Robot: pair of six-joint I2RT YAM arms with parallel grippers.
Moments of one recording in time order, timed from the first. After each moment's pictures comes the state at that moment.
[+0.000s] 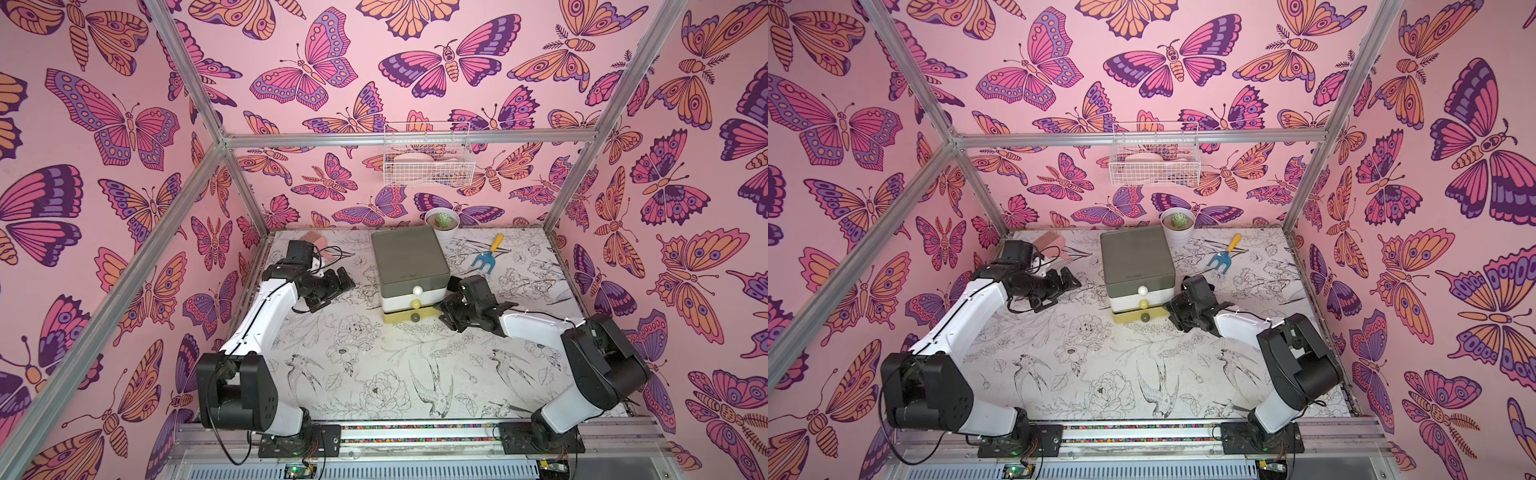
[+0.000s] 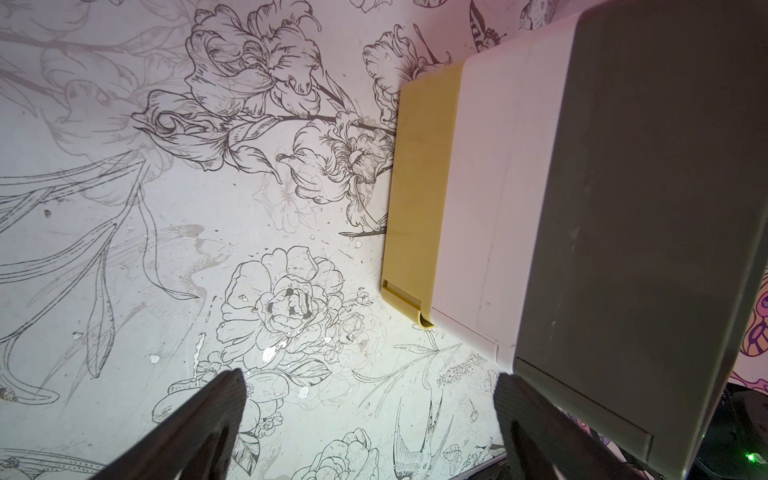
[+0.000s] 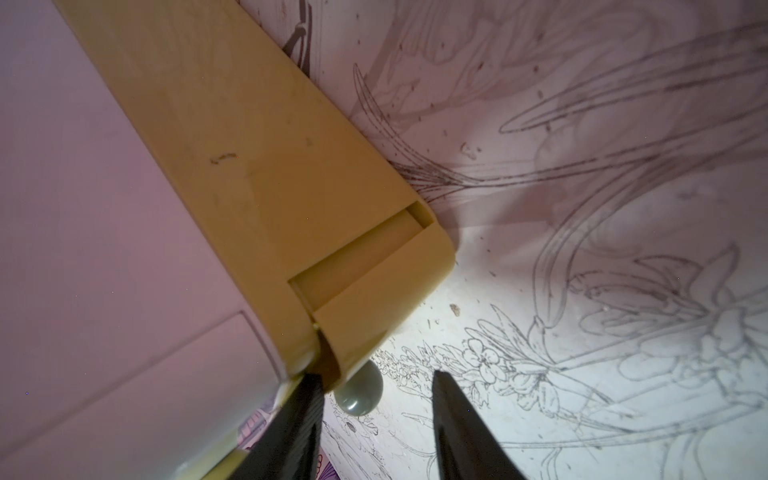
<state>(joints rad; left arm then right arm) -0.06 1.47 1.22 -0.84 0.43 -0.51 0.55 1.61 0.79 0.01 -0.28 1.43</state>
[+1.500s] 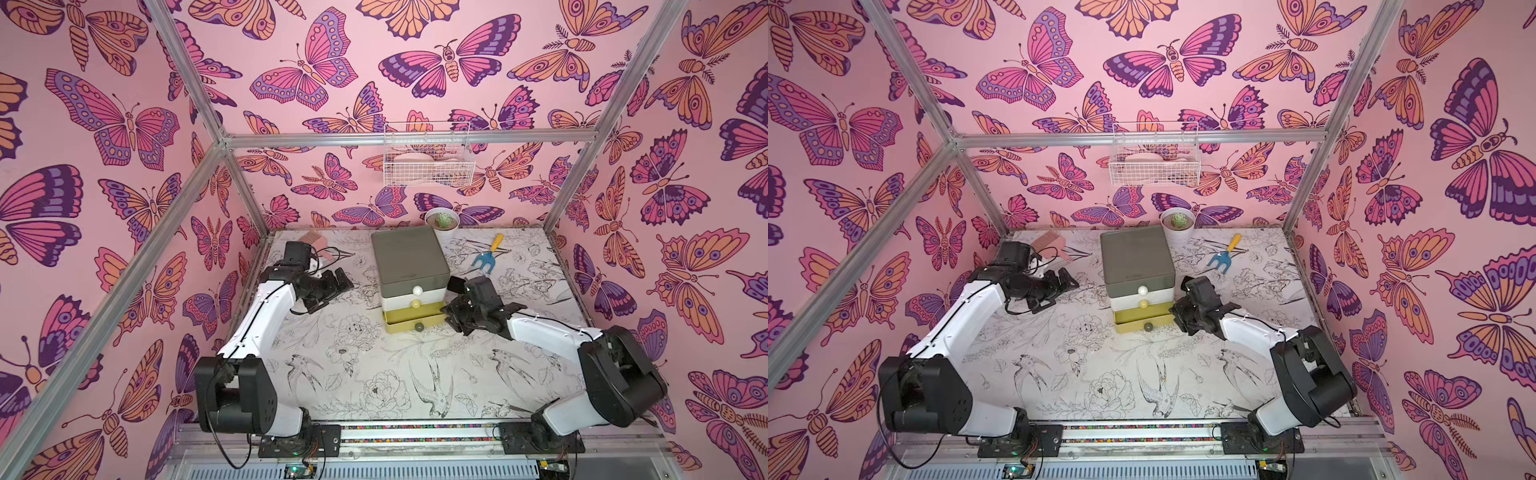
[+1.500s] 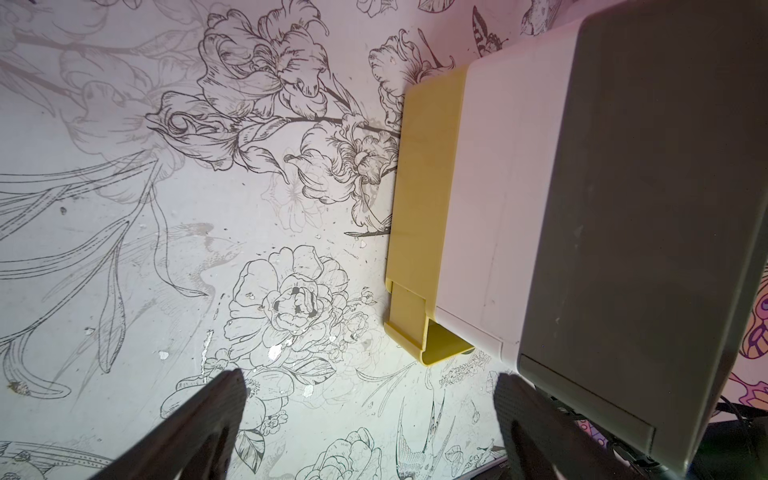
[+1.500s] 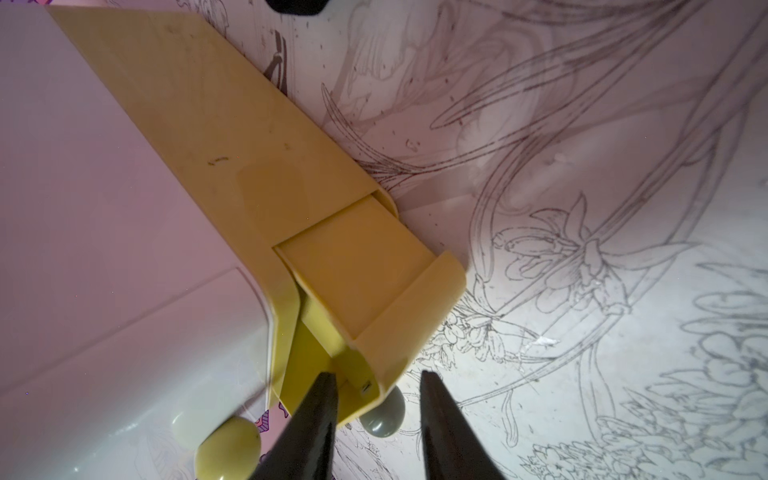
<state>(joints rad) -0.04 1.45 1.20 -0.84 0.43 -0.51 0.56 1.51 0.78 -0.13 -0.23 1.45</state>
